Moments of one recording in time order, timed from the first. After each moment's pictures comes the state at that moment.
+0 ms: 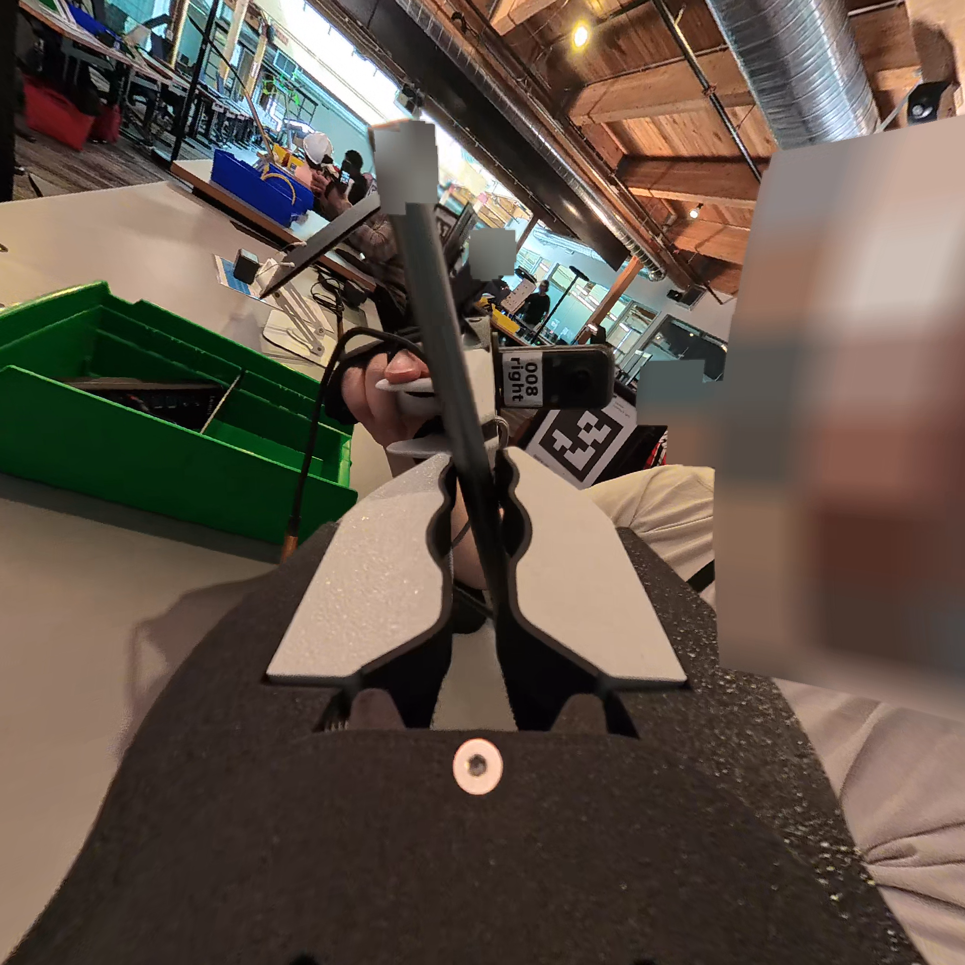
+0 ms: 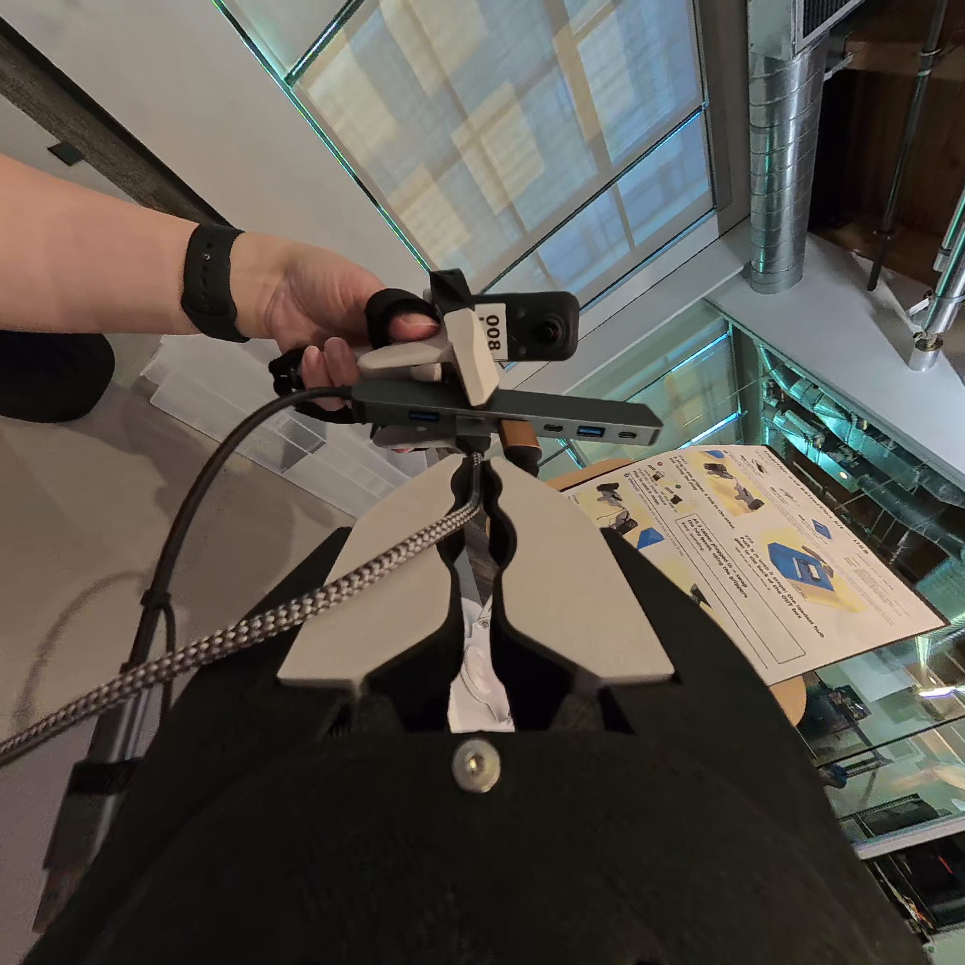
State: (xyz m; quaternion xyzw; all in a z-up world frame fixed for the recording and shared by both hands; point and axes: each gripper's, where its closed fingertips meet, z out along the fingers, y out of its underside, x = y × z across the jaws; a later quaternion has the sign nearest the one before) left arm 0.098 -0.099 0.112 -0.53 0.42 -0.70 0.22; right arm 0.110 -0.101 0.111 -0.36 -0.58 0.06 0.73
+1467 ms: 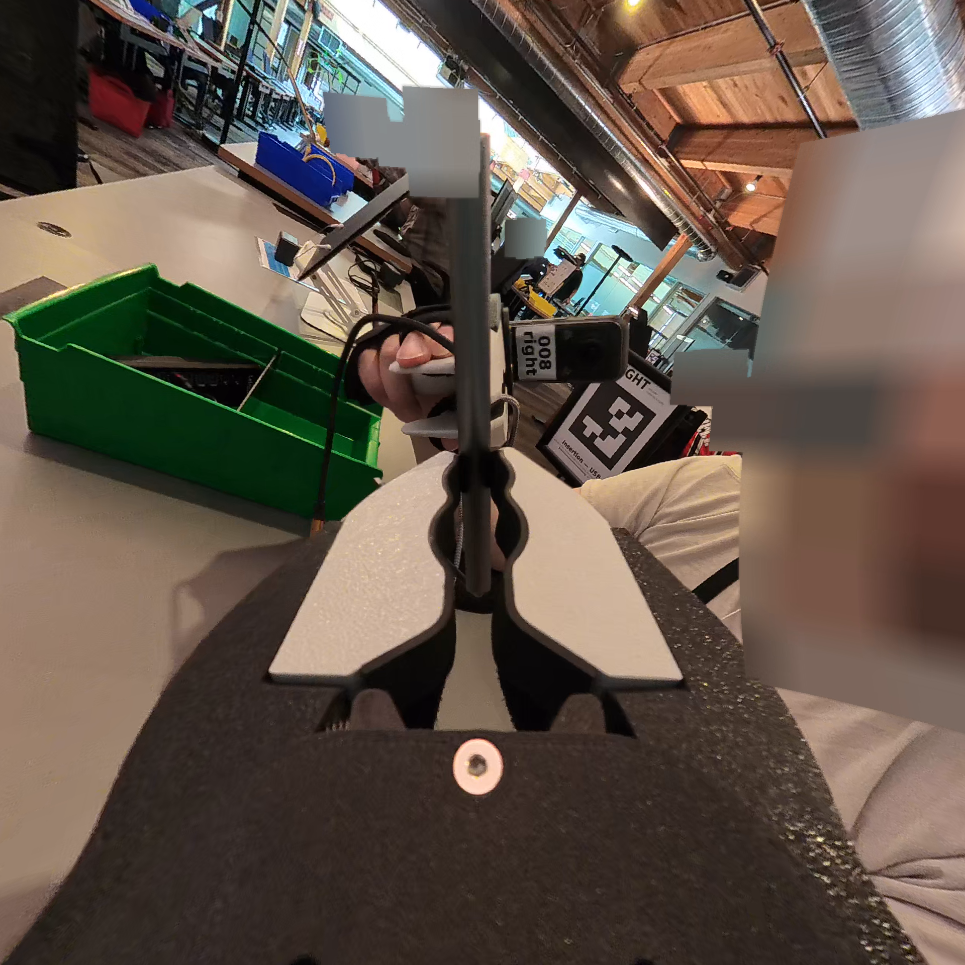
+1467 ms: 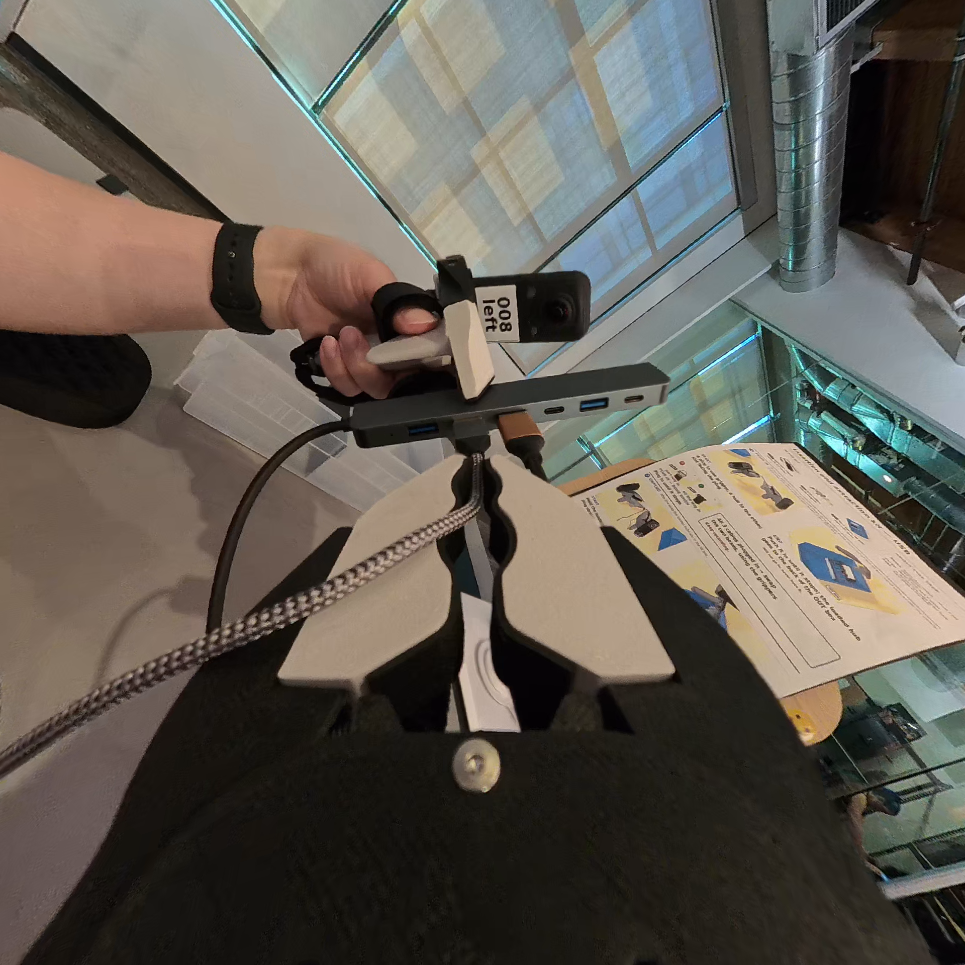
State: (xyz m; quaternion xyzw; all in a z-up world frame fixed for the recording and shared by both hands) left arm 0.092 -0.098 0.107 -0.56 0.43 -0.67 0.23; right arm 0.115 -0.101 0.106 -0.36 -0.58 0.09 0.72
